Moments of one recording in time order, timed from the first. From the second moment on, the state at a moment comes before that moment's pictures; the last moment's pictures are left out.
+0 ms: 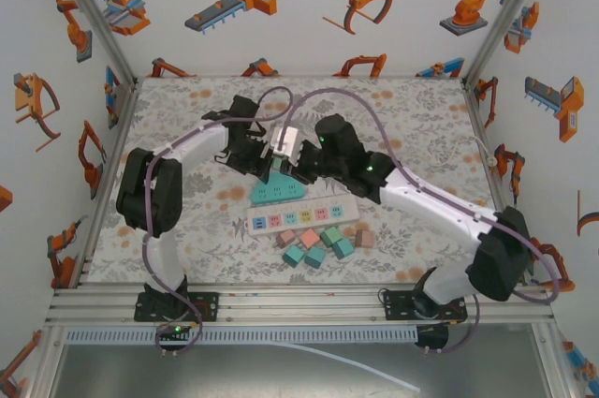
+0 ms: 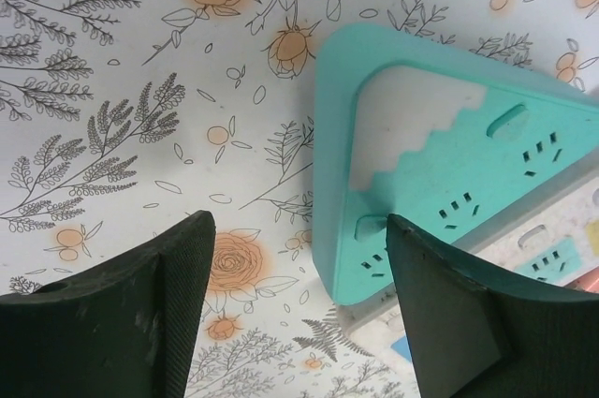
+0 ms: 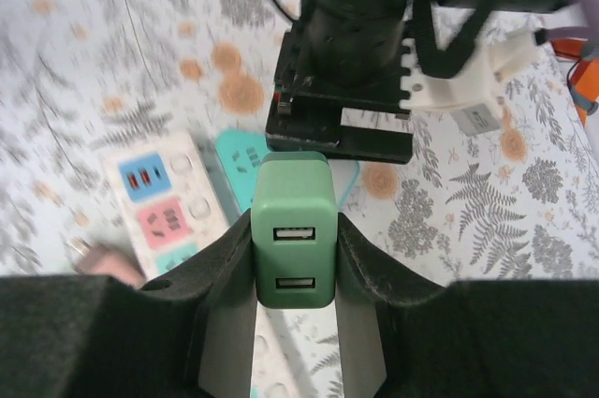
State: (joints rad) left arm -0.47 1.89 1.39 -0.71 0.18 0.05; right arm 0.84 1.40 1.15 -0.18 -0.32 -0.41
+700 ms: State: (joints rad) left arm -0.41 1.37 1.03 -0.38 0.83 0.60; right arm 0.87 1.20 0.85 -0.05 -0.38 0.48
